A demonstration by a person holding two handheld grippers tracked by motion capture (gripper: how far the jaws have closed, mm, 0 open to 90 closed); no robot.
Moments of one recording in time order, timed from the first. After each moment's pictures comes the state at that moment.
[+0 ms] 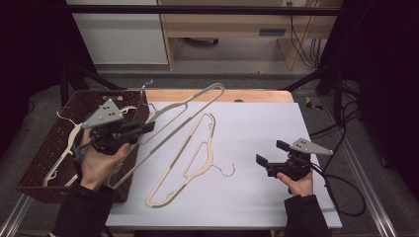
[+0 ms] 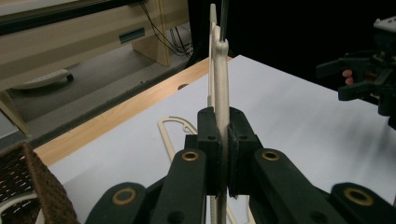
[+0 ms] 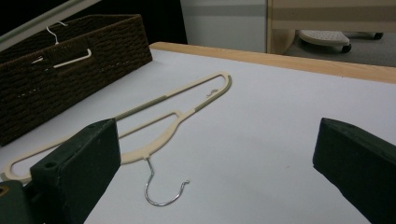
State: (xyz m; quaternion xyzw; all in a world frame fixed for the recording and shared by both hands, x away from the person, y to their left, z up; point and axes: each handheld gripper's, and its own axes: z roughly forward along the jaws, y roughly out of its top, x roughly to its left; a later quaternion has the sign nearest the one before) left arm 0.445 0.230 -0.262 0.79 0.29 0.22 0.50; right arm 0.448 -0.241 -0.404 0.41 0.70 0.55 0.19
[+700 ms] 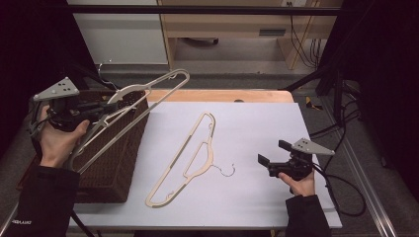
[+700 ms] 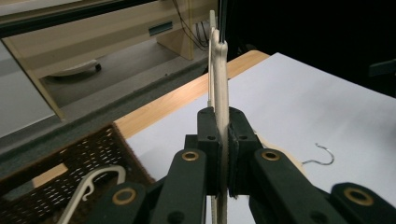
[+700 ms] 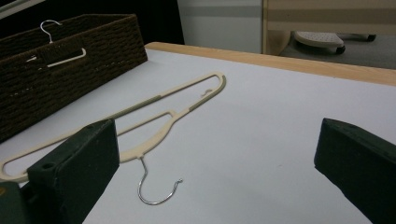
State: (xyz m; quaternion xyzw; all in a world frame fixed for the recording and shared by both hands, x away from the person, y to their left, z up) left arm 0.484 0.319 -0.240 0.78 0.32 0.24 0.48; right arm 0.449 -0.246 -0.404 0.41 0.70 0.54 0.20
